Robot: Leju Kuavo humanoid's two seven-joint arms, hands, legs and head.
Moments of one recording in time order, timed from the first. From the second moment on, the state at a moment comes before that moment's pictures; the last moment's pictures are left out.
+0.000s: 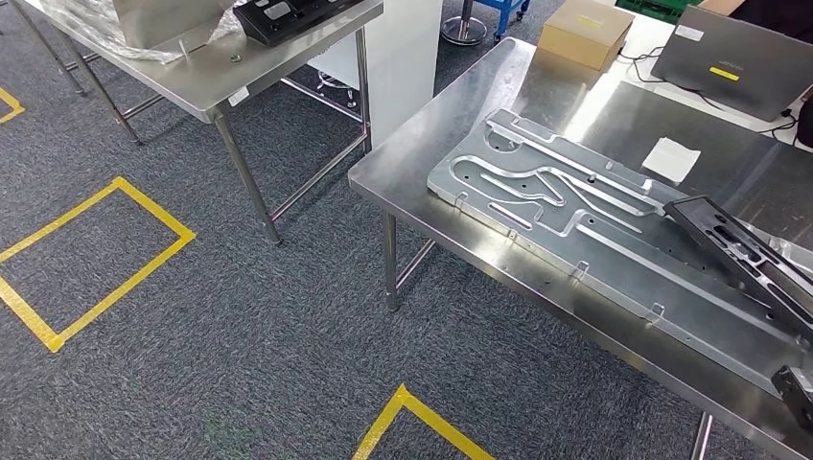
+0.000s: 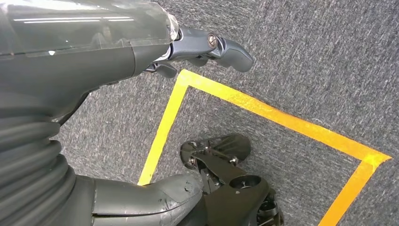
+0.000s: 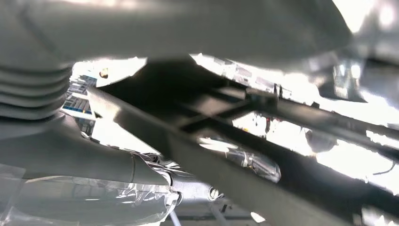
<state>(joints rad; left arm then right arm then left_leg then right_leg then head) -0.05 -0.13 1.21 -0.21 -1.33 0.01 -0.51 -0.05 -0.51 -0.69 -0.83 1.49 -0.53 0.11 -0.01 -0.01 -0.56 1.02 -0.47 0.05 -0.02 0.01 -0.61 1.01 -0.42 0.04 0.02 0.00</state>
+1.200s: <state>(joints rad) -0.12 -0.18 1.34 -0.21 -1.19 0.01 -0.55 -0.01 -0.38 -0.98 -0.95 1.53 -0.53 -0.04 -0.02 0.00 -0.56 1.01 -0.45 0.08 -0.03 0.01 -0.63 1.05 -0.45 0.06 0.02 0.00</state>
